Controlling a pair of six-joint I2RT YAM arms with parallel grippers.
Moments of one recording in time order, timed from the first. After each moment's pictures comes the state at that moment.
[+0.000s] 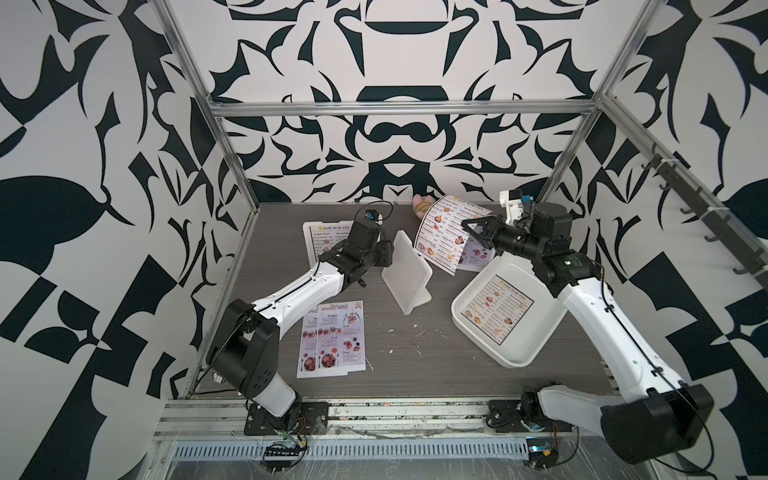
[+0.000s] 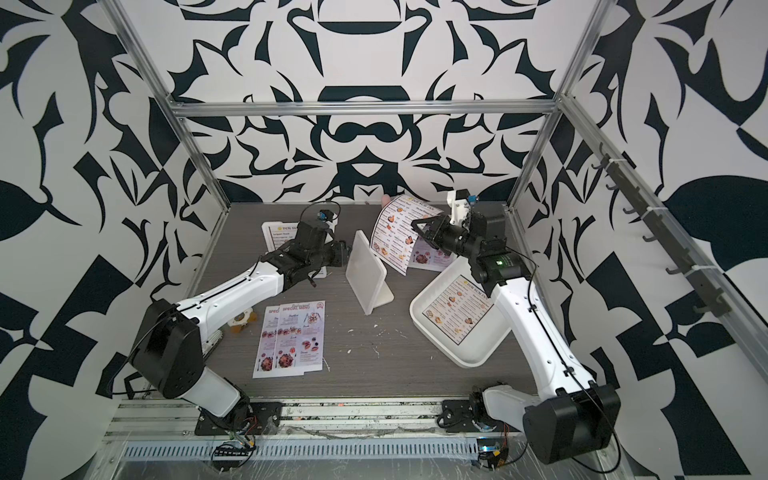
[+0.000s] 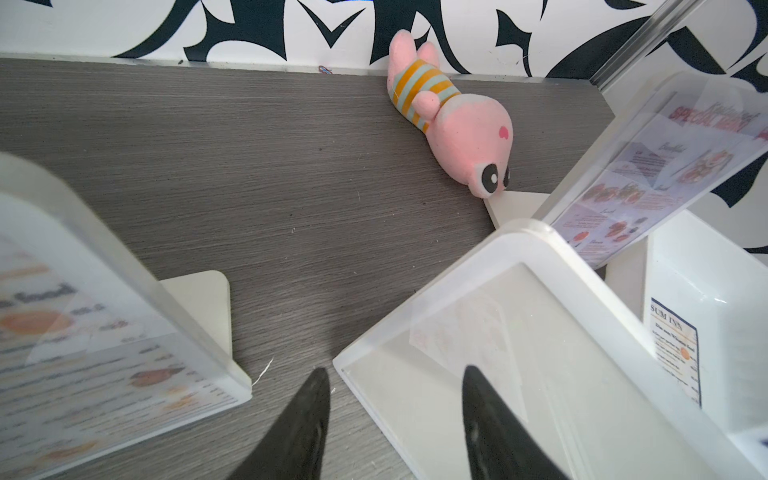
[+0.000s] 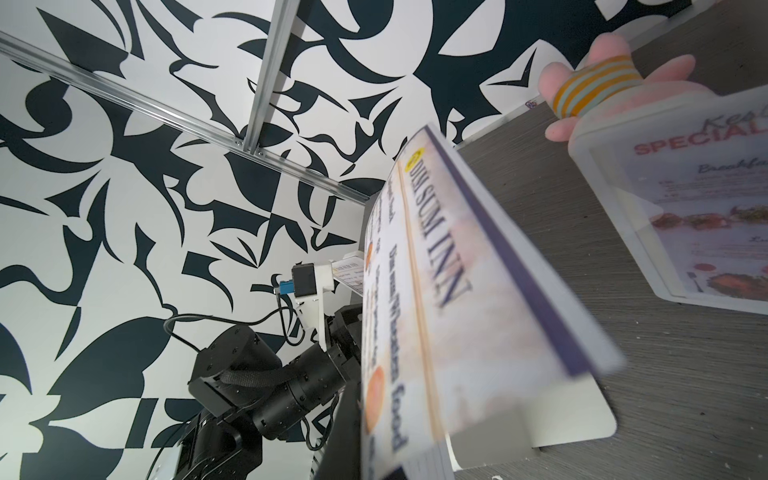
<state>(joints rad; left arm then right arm) -0.61 1.59 1.19 -0.23 -0.05 -0.38 0.18 1.20 1.17 -0.30 -0.63 0.89</state>
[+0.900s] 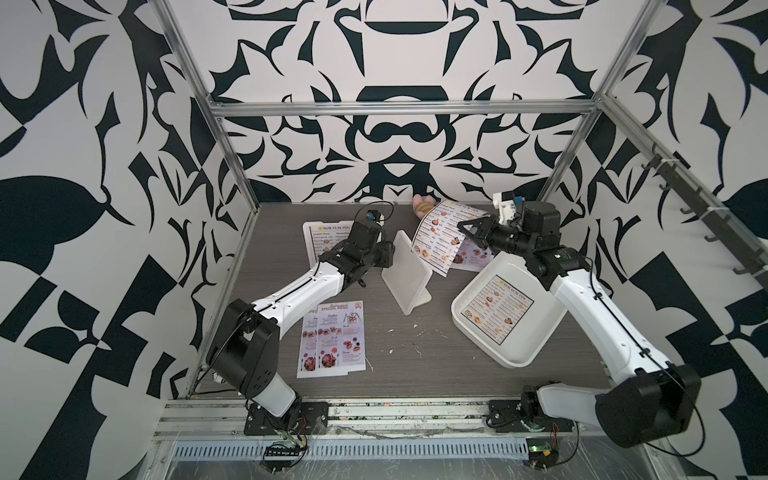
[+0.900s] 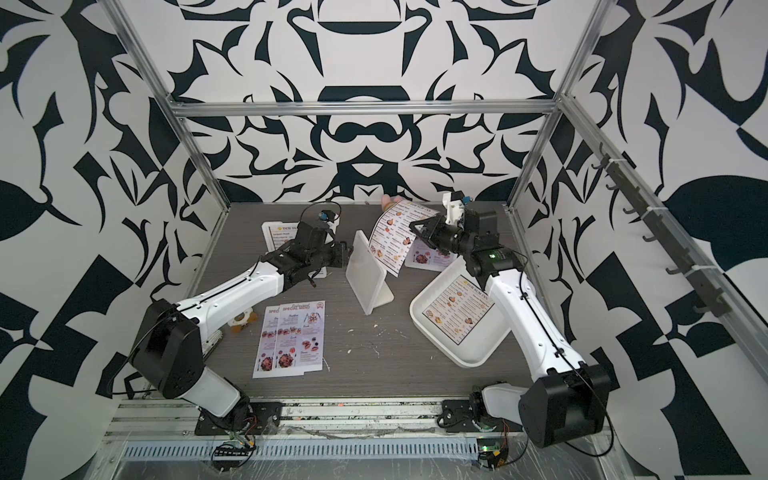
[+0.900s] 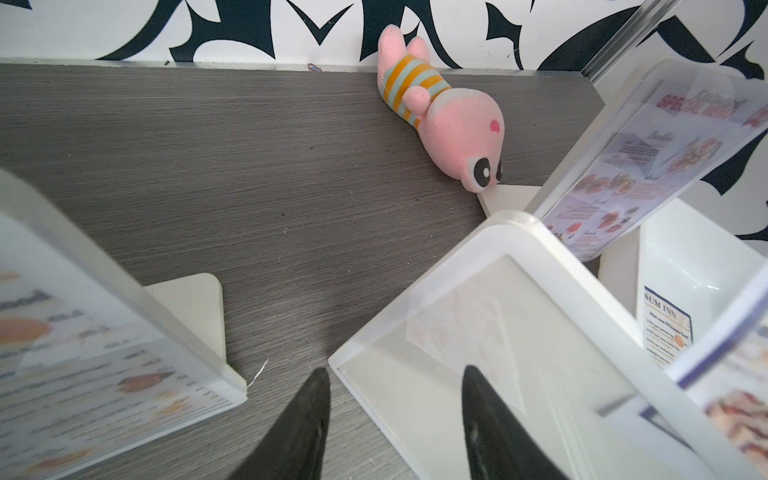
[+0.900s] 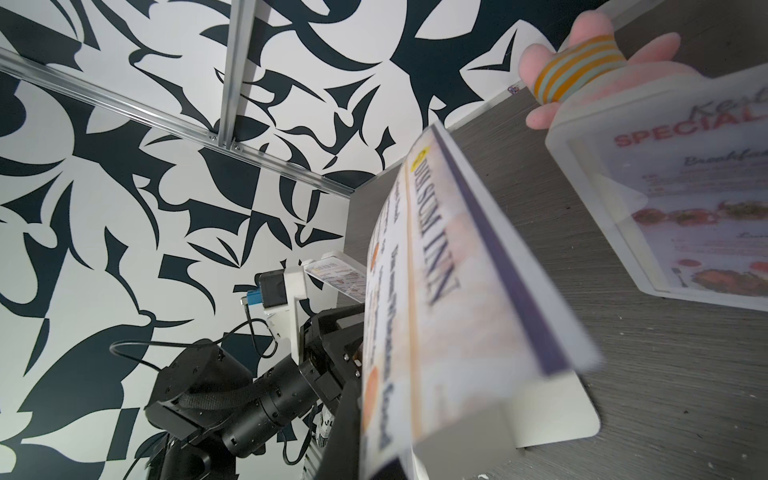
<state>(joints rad) -0.61 1.59 1.19 -0.23 -0.03 -0.36 0.18 1.27 1.18 -0.29 -0.63 0.86</state>
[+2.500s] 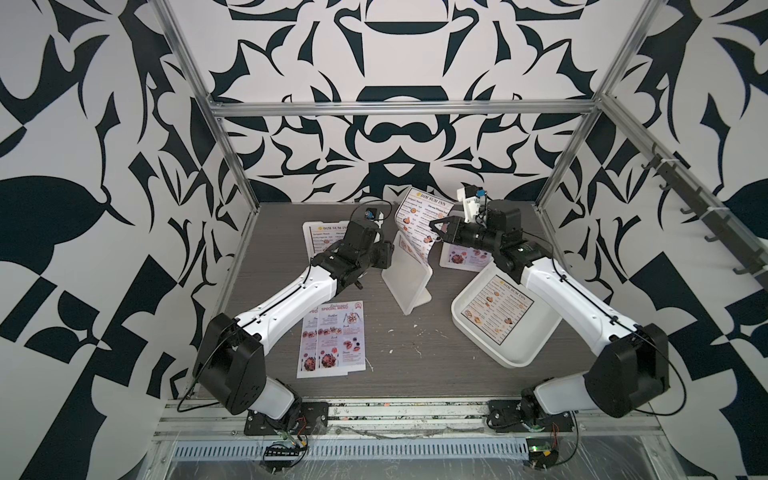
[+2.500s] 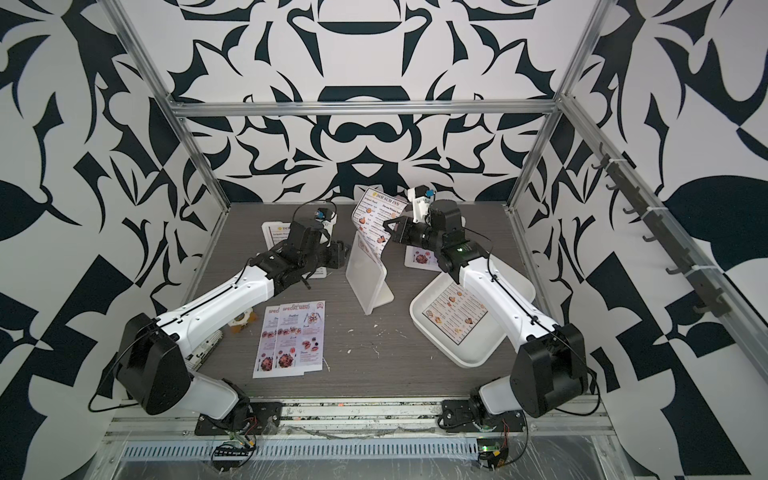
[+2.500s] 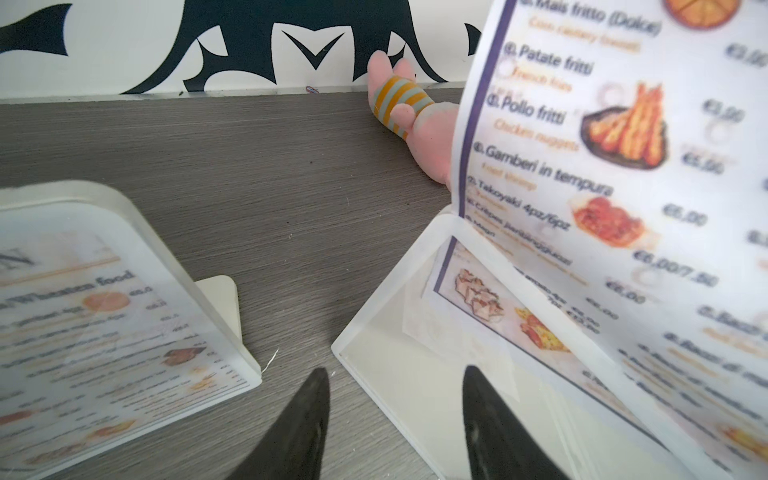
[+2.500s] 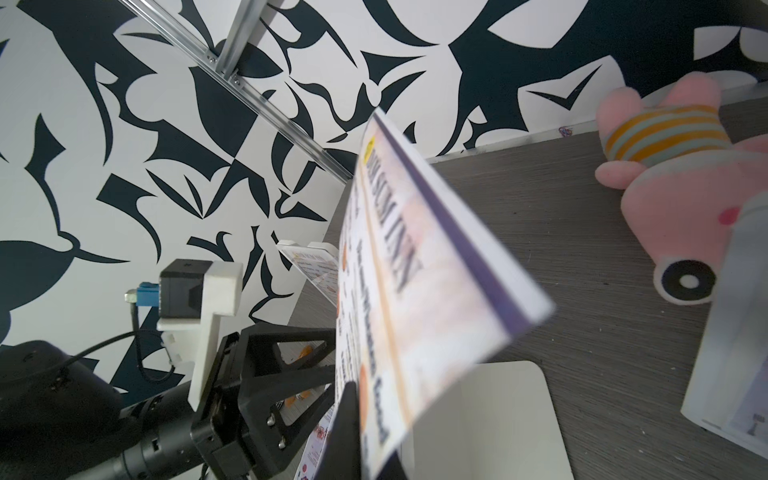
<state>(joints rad) -0.63 1.49 1.19 -0.30 -0.05 -0.33 0.36 1.42 1.20 -0.12 -0.51 0.63</state>
